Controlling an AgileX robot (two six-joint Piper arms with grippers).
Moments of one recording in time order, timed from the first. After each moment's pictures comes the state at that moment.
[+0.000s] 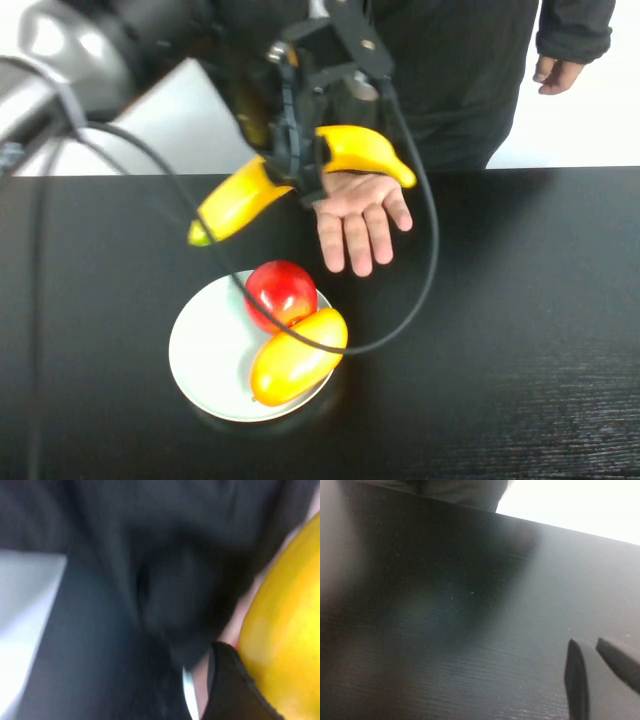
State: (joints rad) right arm 0.09 -0.03 0.03 -0.03 0.33 -0.14; left arm -0.65 1.88 -1.89 0.07 1.19 0.67
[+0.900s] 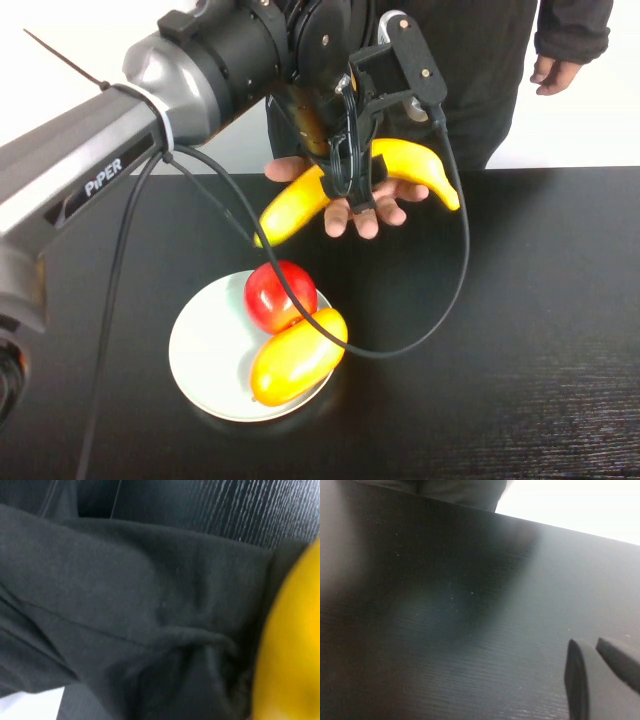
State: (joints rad) right arm 0.09 -0.03 0.03 -0.03 0.33 -0.14; left arm -0.70 2.02 -1.96 0.08 1.04 0.73
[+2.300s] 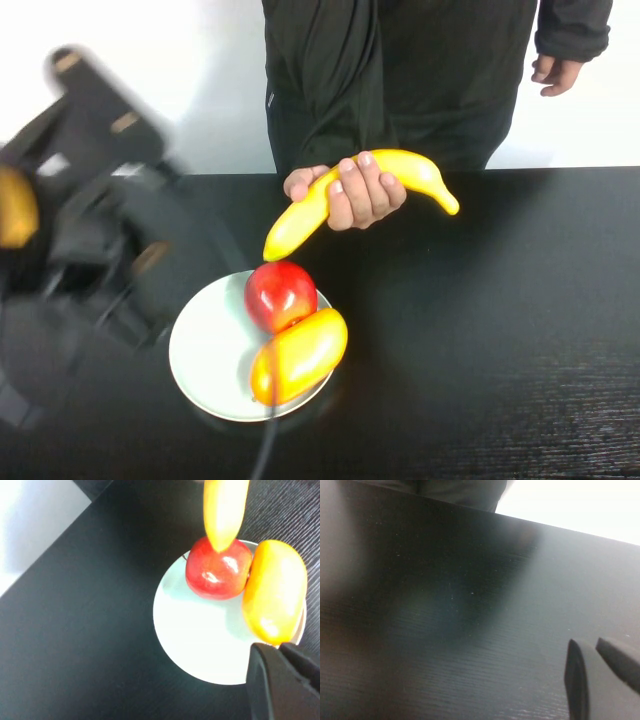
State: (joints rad) right arm 0.09 -0.03 0.03 -0.03 0.33 -0.14; left arm -0.65 1.12 -1.10 0.16 0.90 0.27
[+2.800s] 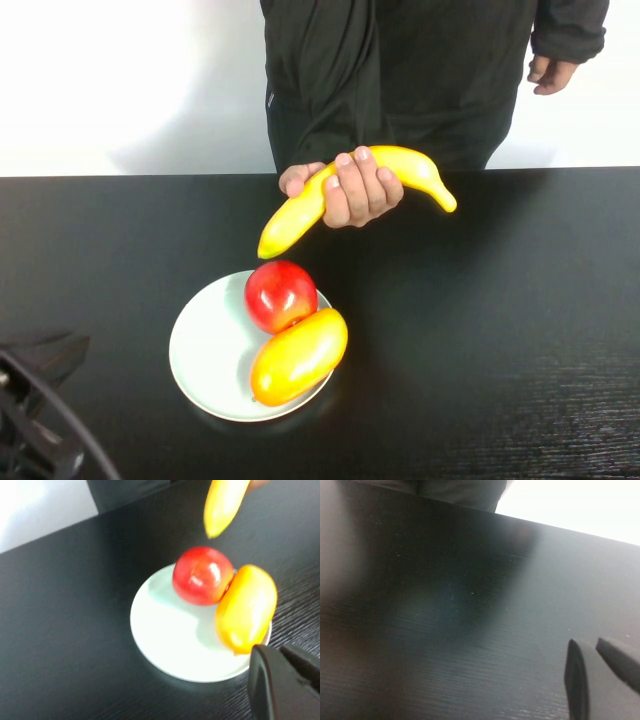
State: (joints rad) right arm 0.09 -0.03 0.03 -0.03 0.33 -0.14; left arm -0.65 0.65 -0.65 0.18 0.68 -0.06
